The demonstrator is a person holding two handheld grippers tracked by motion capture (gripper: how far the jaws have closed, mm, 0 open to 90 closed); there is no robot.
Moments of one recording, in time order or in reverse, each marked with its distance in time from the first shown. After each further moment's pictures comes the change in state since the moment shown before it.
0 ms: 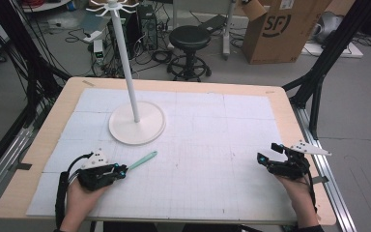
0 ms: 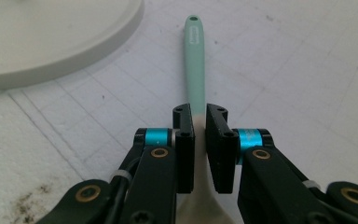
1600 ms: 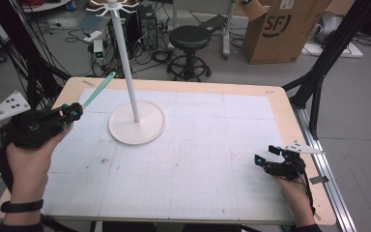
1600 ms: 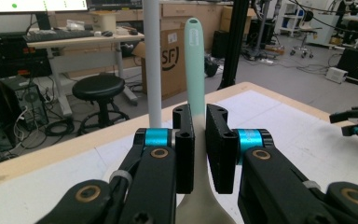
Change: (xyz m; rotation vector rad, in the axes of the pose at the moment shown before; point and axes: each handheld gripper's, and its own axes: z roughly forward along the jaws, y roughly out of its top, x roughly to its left) left arm 0.032 0.129 -0.144 -0.430 0.193 -0.047; right arm -0.003 -0.008 0.012 0.057 -0.011 0.021
